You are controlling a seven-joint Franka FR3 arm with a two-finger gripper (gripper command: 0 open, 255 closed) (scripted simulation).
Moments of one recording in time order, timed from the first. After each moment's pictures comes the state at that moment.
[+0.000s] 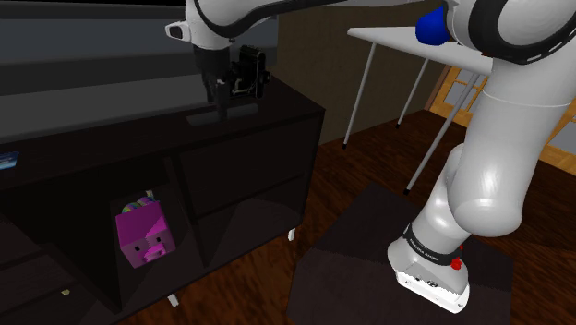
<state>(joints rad) 0.25 0.17 0.18 -1.66 -0.08 1.90 -0.79</state>
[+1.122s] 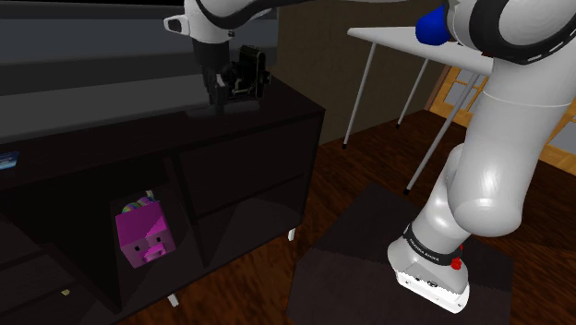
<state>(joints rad) 0.25 0.17 0.18 -1.63 -0.08 1.87 -0.80</state>
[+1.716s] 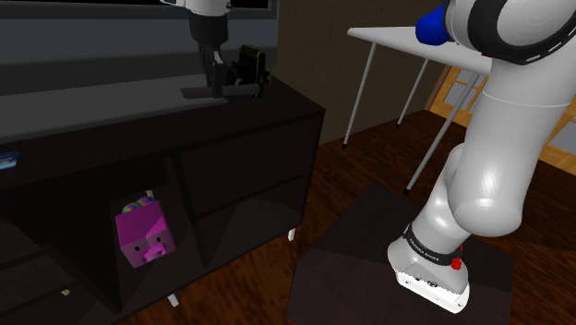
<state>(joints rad) 0.25 0.18 0.18 -1.50 -0.08 1.74 -0.80</state>
